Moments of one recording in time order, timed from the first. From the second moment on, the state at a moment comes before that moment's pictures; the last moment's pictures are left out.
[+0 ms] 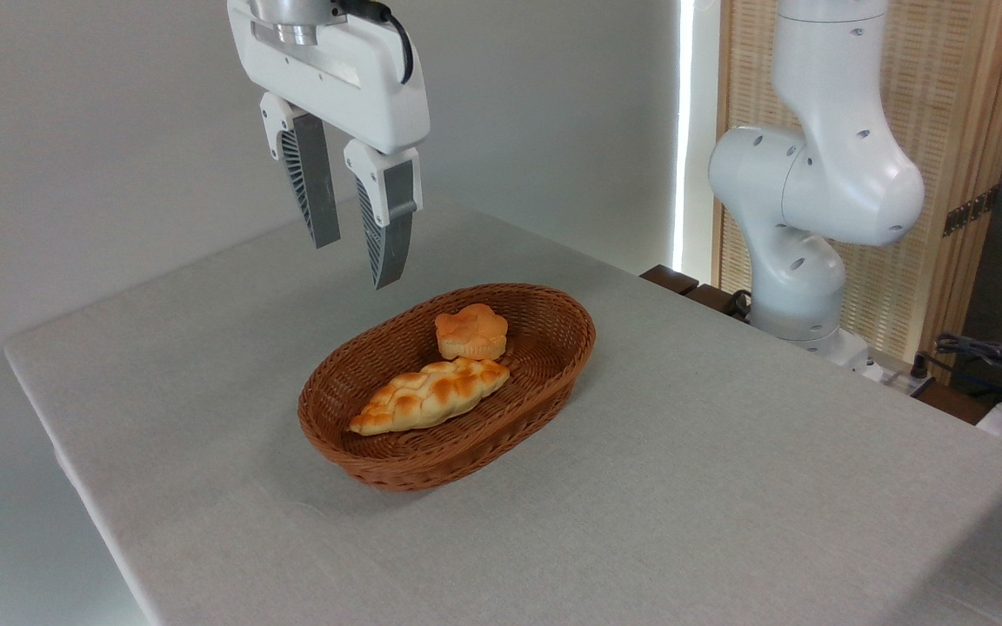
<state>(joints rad) 0.04 -0.03 -0.12 -1.58 -0.13 1.60 0.65</state>
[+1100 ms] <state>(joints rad) -0.11 0.02 0.05 -1.58 -0.03 1.65 0.65</state>
